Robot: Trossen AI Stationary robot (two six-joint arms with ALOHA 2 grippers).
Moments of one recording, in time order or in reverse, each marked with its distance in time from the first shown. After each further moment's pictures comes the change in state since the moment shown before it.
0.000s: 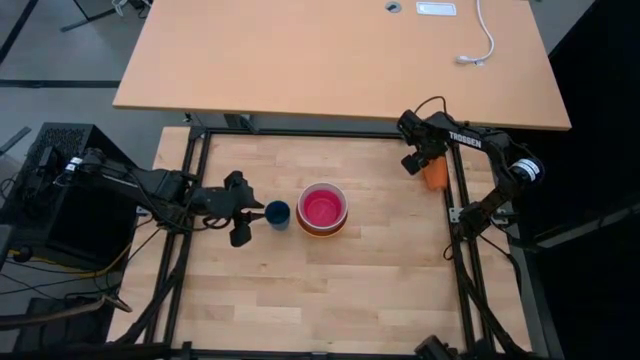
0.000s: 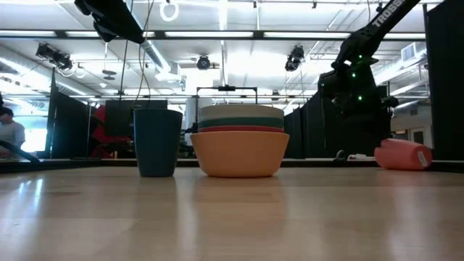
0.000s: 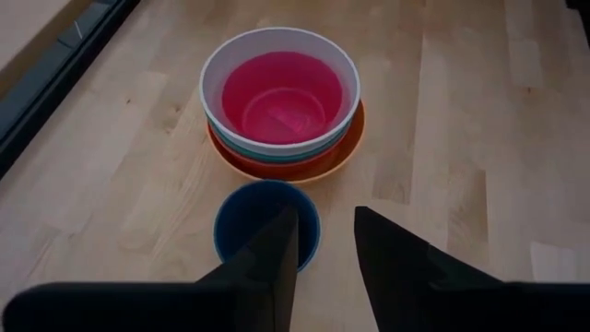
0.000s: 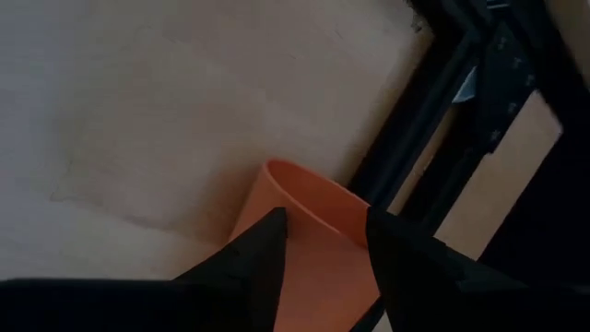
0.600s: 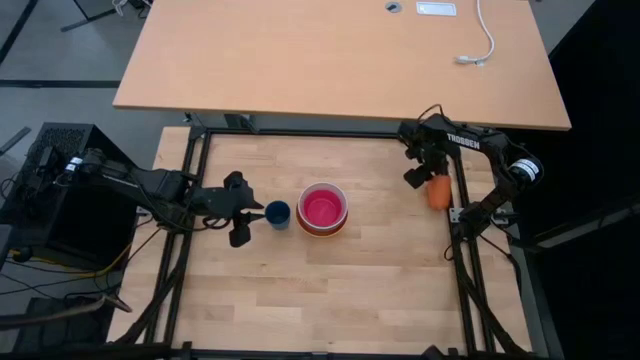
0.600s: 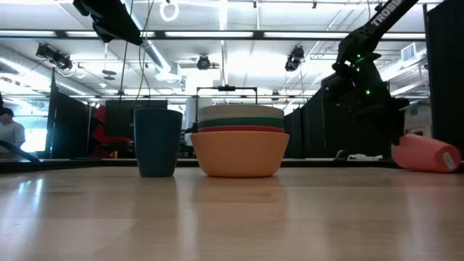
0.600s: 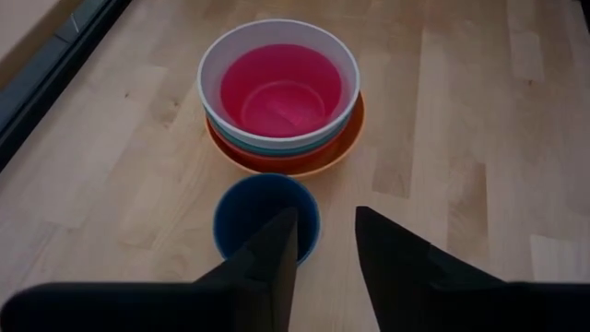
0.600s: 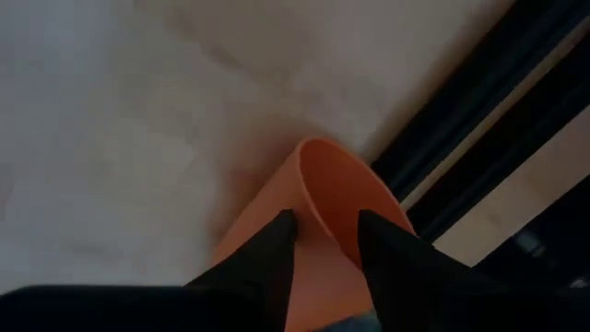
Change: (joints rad) left arm 0.000 0.000 0.000 -0.012 0.016 0.003; right arm 0.029 0.001 -0.001 -0.208 -0.171 0.022
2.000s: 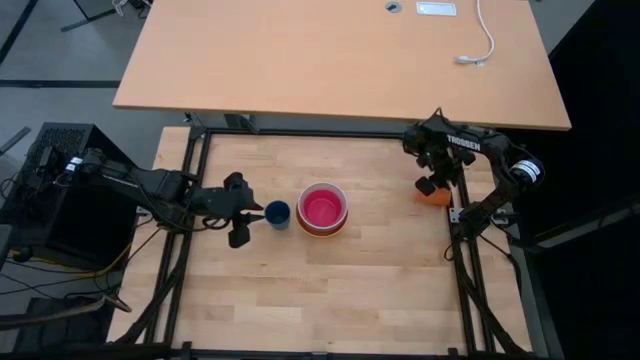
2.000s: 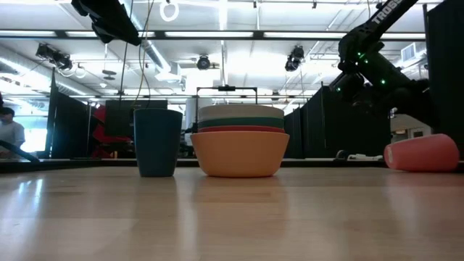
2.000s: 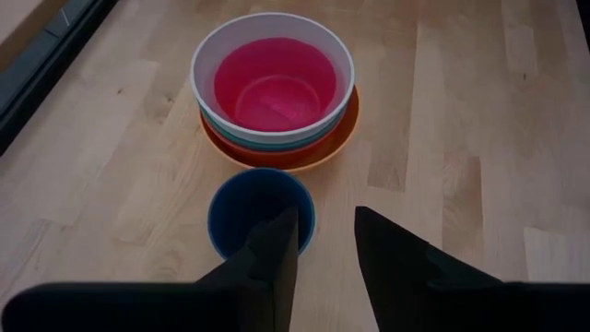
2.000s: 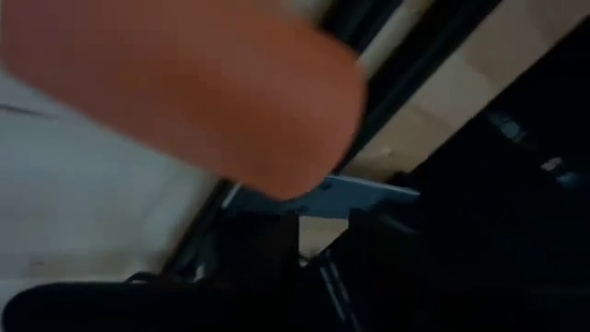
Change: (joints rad) left arm 0.000 0.000 0.000 -0.008 0.015 0.001; right arm 0.026 -0.012 -0.054 -0.277 0.017 0.134
